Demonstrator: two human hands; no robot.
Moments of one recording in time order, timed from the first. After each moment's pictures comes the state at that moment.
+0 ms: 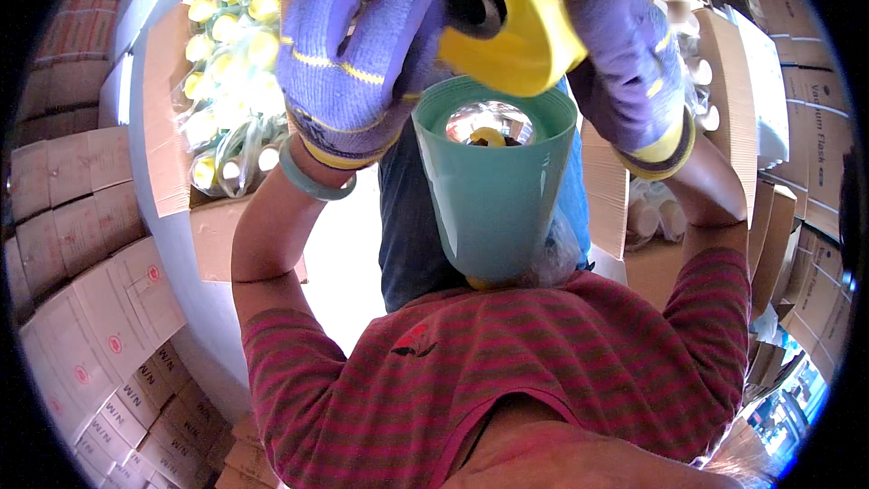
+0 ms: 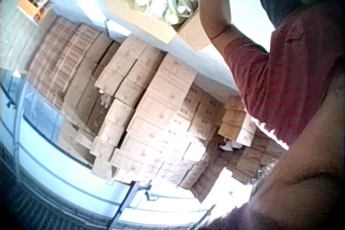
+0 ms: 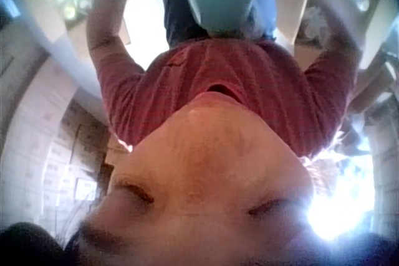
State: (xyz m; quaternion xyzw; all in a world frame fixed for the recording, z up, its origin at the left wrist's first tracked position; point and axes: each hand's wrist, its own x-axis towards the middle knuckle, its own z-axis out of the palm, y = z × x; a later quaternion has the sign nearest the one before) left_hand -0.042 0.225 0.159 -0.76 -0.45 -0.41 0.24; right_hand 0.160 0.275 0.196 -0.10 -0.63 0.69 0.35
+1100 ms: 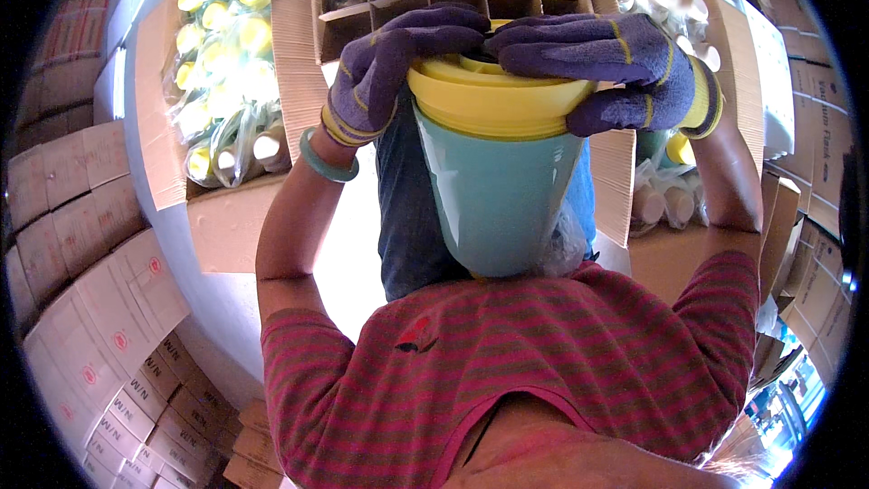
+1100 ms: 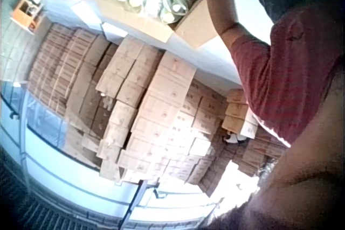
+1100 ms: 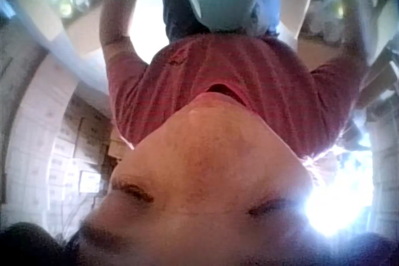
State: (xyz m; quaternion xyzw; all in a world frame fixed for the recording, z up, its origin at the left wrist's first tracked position) left_hand -0.056 0.225 0.062 -0.67 -0.32 -0.53 -0.41; right_hand 0.204 0.329 0.159 0.07 -0.91 0.38 0.14
